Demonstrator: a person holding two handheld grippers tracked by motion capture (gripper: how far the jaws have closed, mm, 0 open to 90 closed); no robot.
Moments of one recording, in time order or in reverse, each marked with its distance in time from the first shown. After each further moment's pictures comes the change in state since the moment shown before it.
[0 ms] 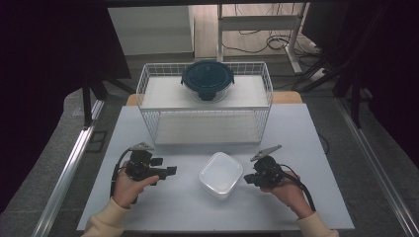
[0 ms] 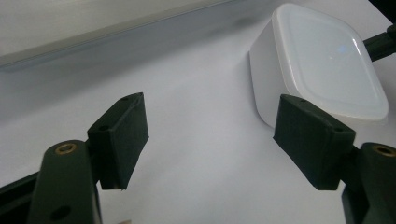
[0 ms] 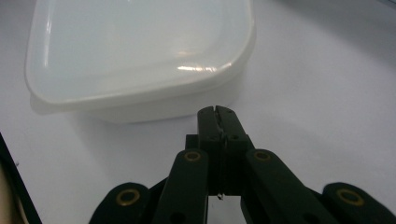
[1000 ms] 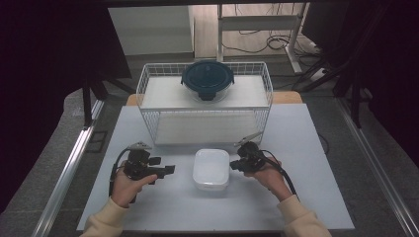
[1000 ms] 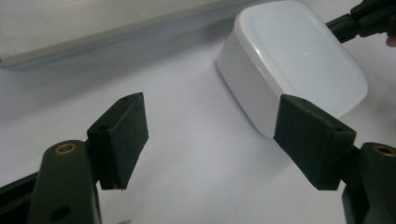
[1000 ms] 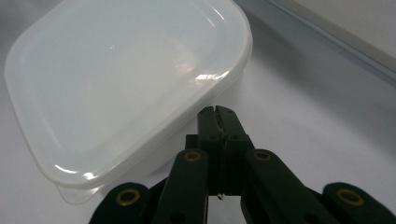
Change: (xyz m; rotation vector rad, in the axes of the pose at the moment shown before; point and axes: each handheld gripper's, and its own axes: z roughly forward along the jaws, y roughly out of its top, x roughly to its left) left arm 0.005 0.000 -0.002 -0.008 0.005 -0.014; right arm -0.004 0.051 0.033 -0.024 0.003 0.003
